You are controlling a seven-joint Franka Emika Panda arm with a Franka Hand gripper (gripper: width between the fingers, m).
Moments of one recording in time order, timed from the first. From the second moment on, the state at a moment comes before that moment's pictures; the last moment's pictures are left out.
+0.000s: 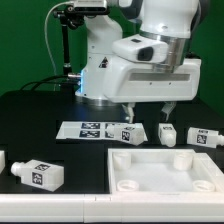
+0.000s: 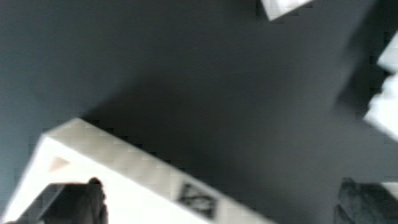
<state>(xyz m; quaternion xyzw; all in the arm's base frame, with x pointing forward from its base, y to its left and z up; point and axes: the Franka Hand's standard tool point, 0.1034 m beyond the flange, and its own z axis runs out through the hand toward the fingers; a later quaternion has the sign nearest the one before) 0.457 0.064 0.068 0.96 0.28 -0.03 0.06</state>
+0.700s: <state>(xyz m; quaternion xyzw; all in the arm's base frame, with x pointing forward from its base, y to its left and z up) 0.434 0.058 0.064 0.92 0.37 -0.09 0.05</state>
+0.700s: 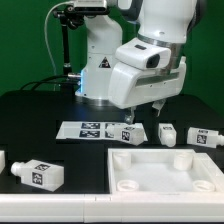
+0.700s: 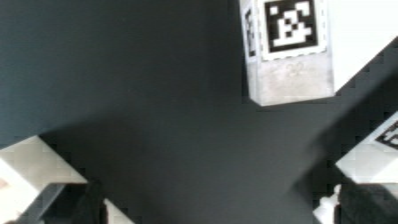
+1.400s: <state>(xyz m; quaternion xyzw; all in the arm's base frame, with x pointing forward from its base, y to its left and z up) 0.406 0.066 0.056 0.86 0.34 -0.34 0.15</state>
